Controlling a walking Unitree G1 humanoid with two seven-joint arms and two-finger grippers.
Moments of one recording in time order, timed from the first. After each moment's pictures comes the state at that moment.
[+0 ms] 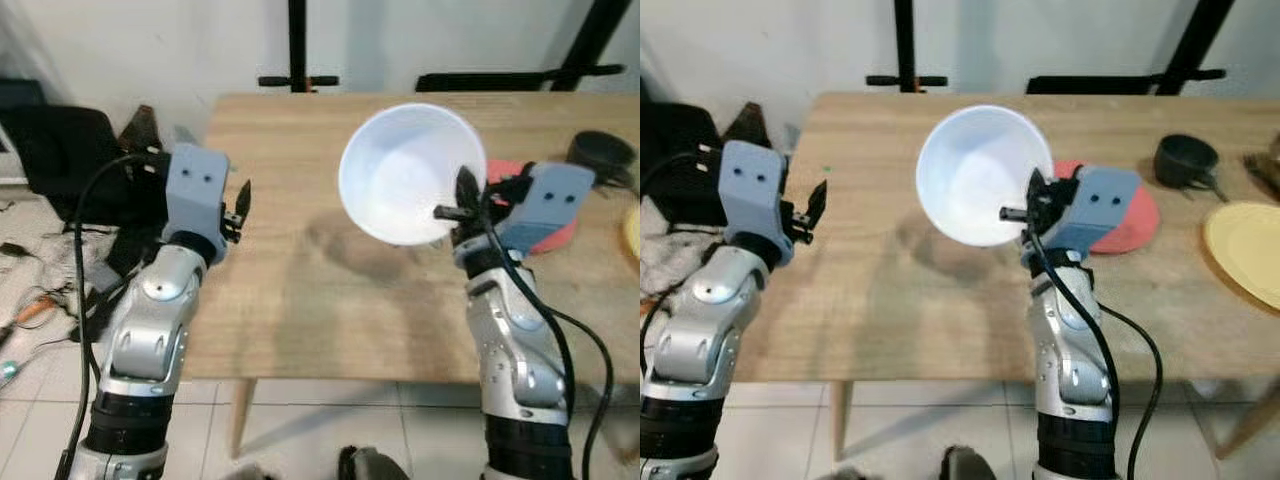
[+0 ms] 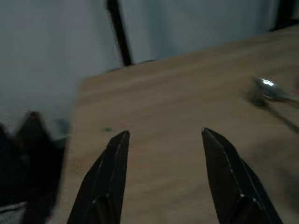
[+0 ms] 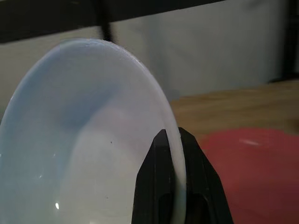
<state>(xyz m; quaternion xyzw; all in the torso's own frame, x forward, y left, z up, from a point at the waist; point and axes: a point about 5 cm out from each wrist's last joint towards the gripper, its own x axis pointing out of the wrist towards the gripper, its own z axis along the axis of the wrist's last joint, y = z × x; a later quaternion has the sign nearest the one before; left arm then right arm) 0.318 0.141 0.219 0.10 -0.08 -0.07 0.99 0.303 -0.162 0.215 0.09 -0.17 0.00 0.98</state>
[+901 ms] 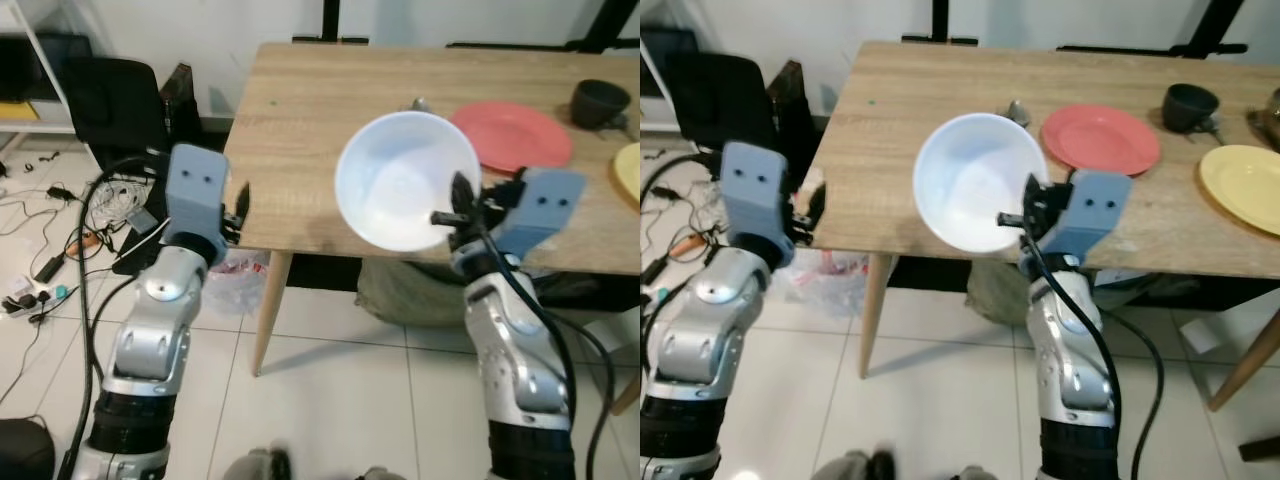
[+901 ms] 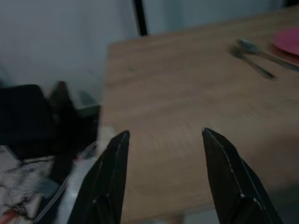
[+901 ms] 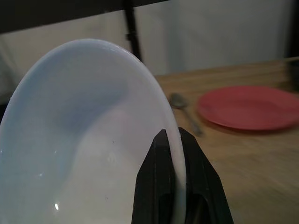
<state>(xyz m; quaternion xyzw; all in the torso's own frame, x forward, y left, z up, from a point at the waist) 0.320 0.138 0.221 0.09 -0.08 -0.07 0.99 0.302 -0.167 0.213 0.08 -0.17 -0.01 0.98</state>
